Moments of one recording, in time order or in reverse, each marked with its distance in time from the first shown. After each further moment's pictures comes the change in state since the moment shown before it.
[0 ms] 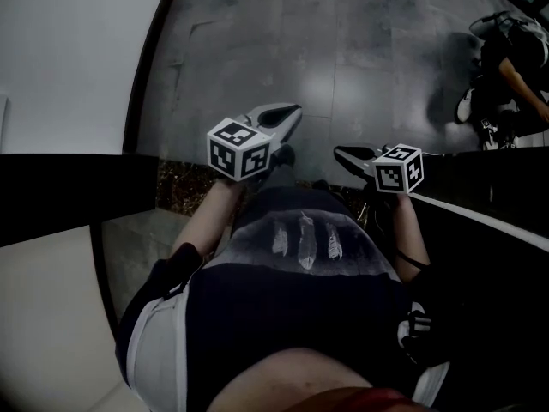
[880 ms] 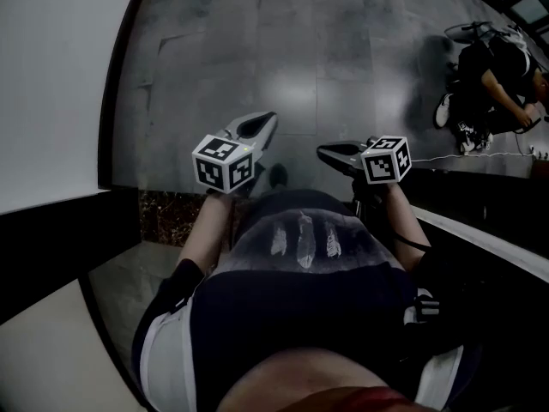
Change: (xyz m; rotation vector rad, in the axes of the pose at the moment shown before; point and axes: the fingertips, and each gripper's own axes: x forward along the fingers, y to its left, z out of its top) left arm -0.014 0.209 0.031 -0.100 -0.062 0.004; right arm 0.144 -0.033 0.127 0.058 0.064 -0.007
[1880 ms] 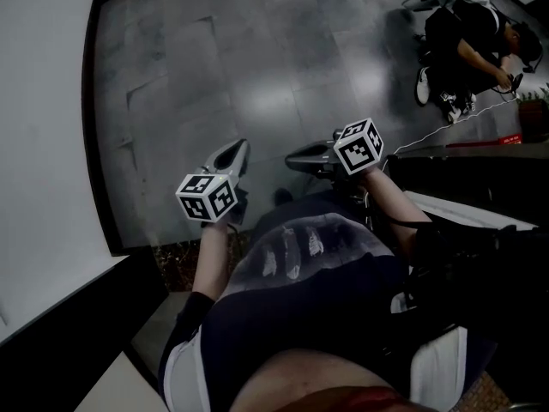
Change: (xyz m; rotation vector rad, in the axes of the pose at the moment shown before) left arm 0.033 0.081 0.020 -0.085 0.041 -0.035; right arm 0.051 -0.008 0.086 0.105 -0.069 0.181
